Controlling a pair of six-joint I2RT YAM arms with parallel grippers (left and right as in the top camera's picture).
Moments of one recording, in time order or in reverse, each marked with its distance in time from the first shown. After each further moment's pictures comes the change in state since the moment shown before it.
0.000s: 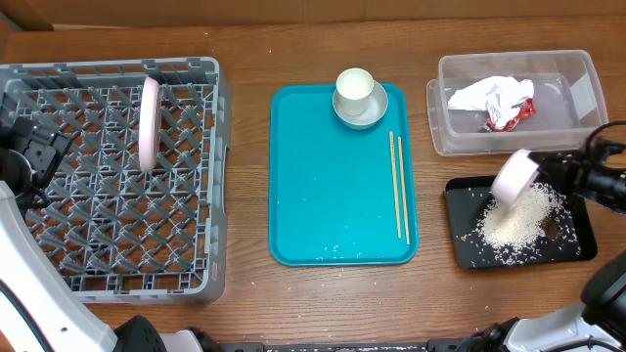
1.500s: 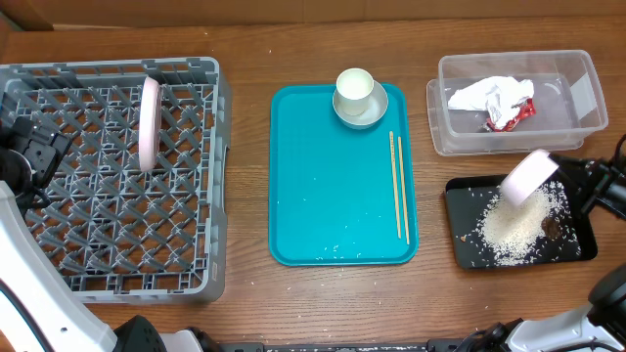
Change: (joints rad) left arm 0.000 0.000 0.000 0.000 0.000 0.000; right arm -0.094 0.005 -0.003 -0.215 -0.159 -0.022
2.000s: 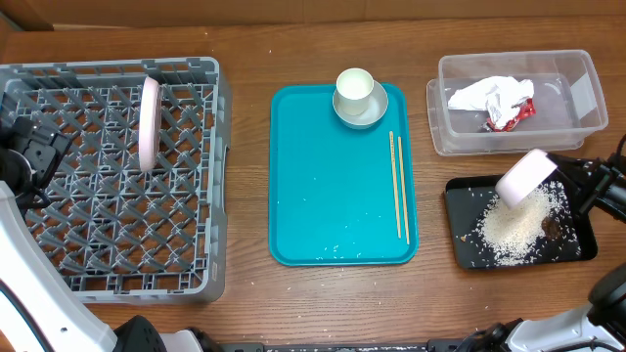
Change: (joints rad) left arm 0.000 0.000 0.000 0.000 0.000 0.000; right arm 0.008 0.003 -0.001 0.035 -0.027 -0.031
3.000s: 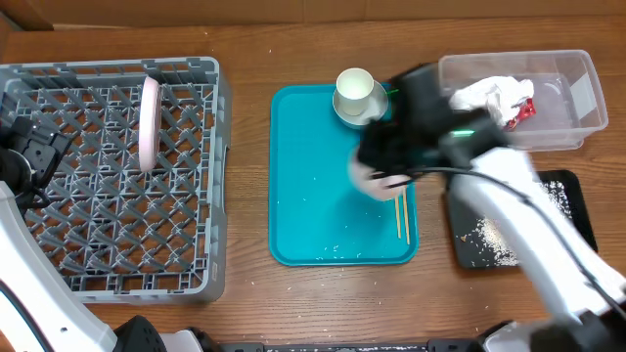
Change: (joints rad) left arm 0.000 0.000 0.000 0.002 0.000 0.000; right arm 1.332 -0.218 0.267 0.404 1.085 0.671
